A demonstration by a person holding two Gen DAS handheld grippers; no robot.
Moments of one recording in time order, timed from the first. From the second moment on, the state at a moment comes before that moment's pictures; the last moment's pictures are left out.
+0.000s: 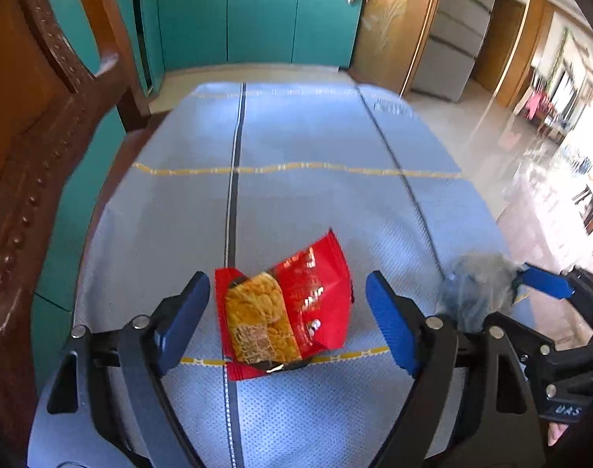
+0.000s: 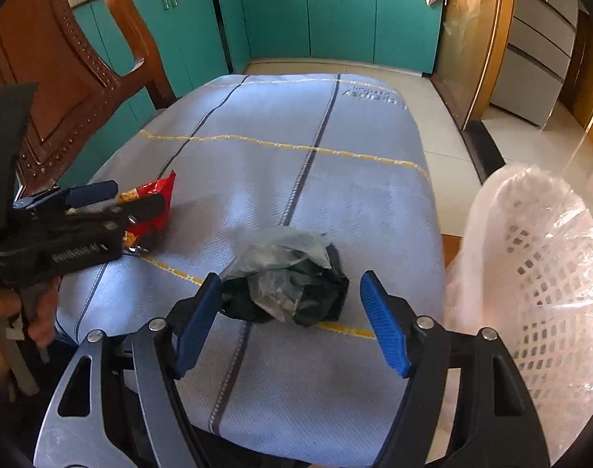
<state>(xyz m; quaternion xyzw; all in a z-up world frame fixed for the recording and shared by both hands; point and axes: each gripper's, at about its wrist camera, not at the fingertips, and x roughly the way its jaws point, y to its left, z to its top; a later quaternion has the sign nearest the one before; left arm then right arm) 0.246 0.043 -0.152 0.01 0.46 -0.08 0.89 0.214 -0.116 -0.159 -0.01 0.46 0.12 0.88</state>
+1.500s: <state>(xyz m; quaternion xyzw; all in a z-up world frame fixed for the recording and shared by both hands) 0.229 0.036 -0.130 0.04 0.38 -0.06 0.92 0.196 -0.097 -0.135 -0.08 0.39 0.10 0.91</state>
